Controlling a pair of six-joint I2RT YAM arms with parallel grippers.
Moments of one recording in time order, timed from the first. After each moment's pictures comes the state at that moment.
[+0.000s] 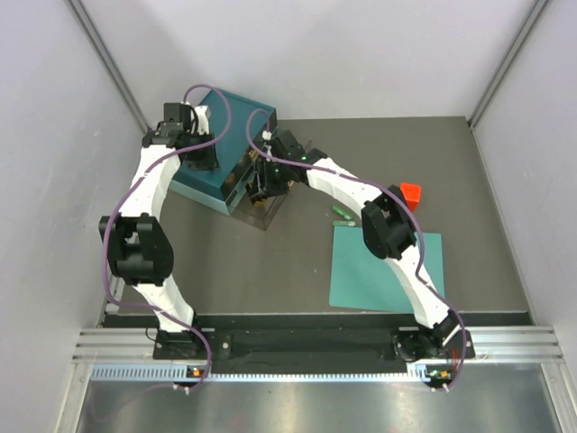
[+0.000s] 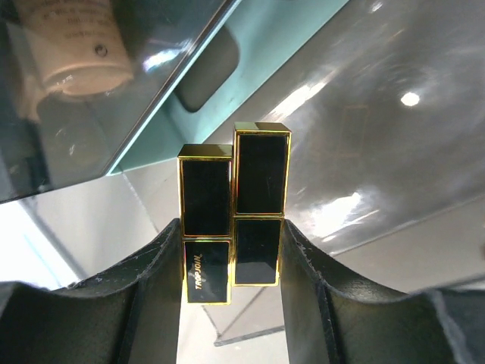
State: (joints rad) left arm -0.03 1.79 1.67 -0.79 0.19 -0.07; right arm 0.72 2.40 2.16 -0.56 -0.31 0.56
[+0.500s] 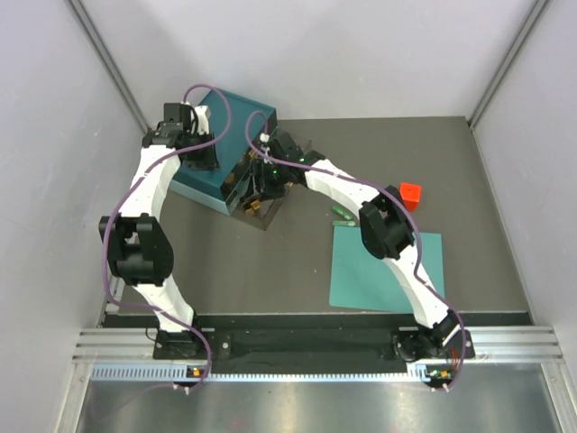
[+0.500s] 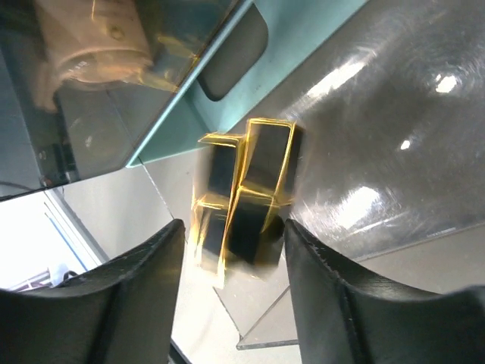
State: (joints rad) left arm -0.03 1.79 1.67 -0.79 0.19 -0.07; right arm 0.73 2.42 2.17 -0.54 -0.39 0.61
